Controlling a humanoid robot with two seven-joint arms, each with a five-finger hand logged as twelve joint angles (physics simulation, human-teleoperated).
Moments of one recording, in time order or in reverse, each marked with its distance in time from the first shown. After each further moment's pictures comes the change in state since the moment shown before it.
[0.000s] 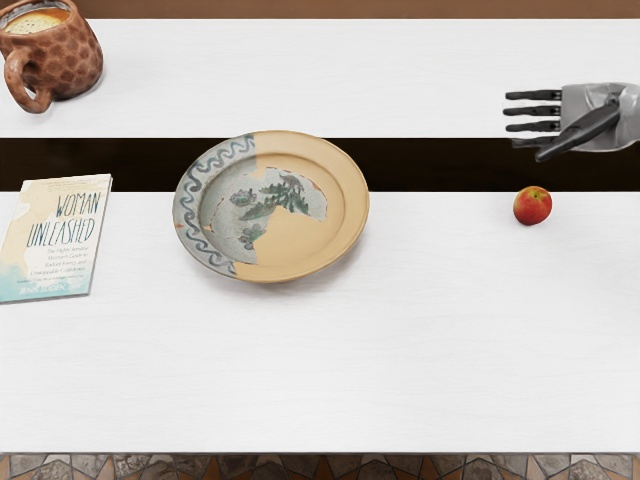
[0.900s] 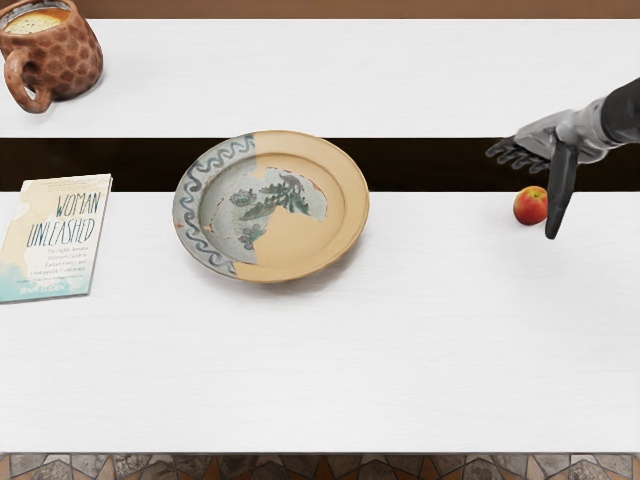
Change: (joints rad) left arm 0.000 0.000 0.003 0.001 0.000 0.000 0.000; right arm 0.360 -0.009 -0.485 0.429 -0.636 -0.111 0.000
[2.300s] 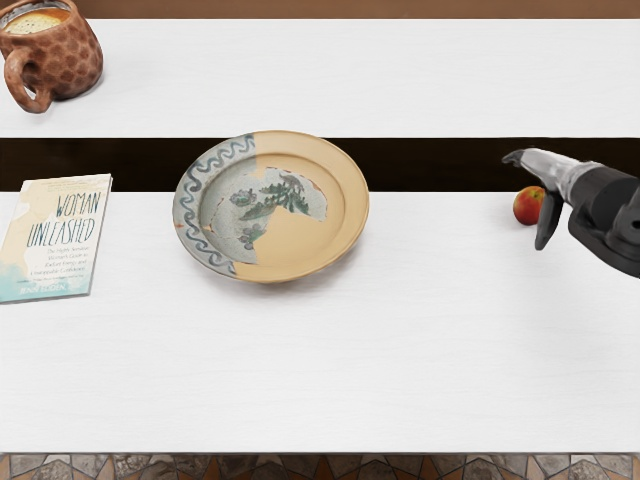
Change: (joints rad) left arm 0.002 0.000 -0.003 0.000 0.000 0.000 0.000; right arm -0.235 -0.025 -0.086 0.303 -0.492 -0.707 0.000
